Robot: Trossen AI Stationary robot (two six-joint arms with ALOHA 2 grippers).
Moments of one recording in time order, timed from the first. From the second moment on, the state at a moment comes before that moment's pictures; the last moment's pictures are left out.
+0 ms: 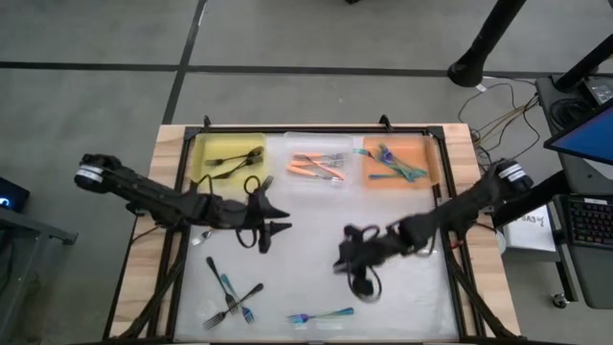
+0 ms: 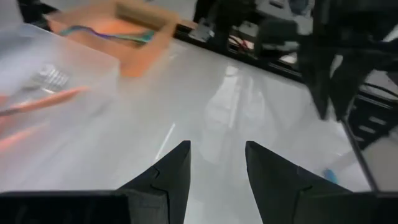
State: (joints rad) left arm -0.24 1.22 0.61 0.23 -0.33 -0.43; right arm 0.42 1.52 1.02 -0.19 0.07 0.42
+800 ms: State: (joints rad) left arm -0.53 1.23 0.70 0.24 -0.33 -0.51; right arm 0.59 2.12 1.64 -0.58 -0.11 0.40
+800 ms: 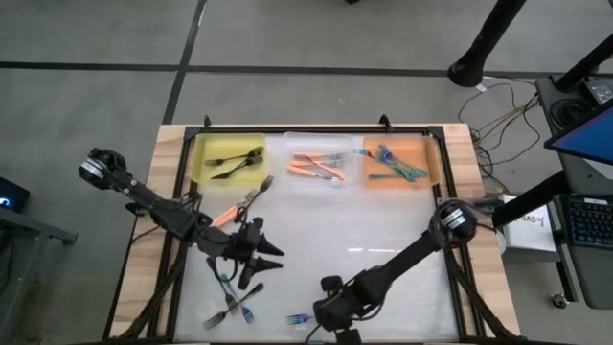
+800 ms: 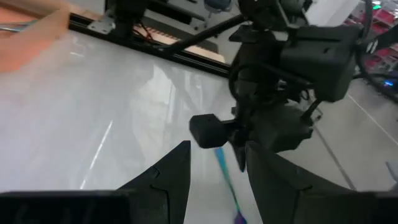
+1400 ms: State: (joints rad) left arm -0.60 1.23 0.70 0.23 -0.33 -0.52; right arm 0.58 2.21 1.75 -0.65 -0.05 0.24
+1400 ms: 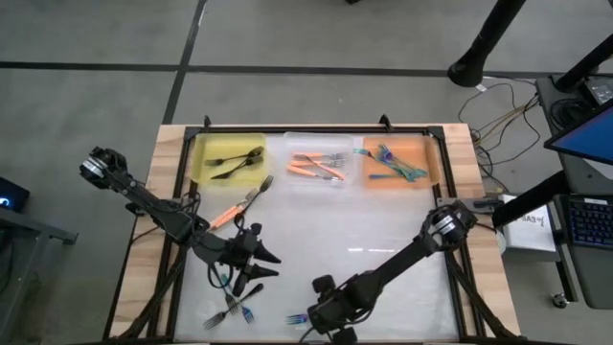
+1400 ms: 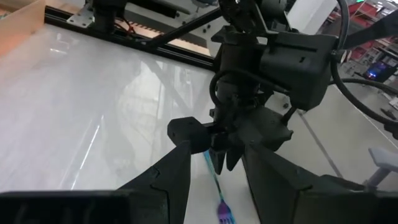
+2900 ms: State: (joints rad) left arm -0.60 1.23 0.70 0.21 -0.33 -0.52; right arm 0.53 2.17 1.74 -0.77 0.08 0.24
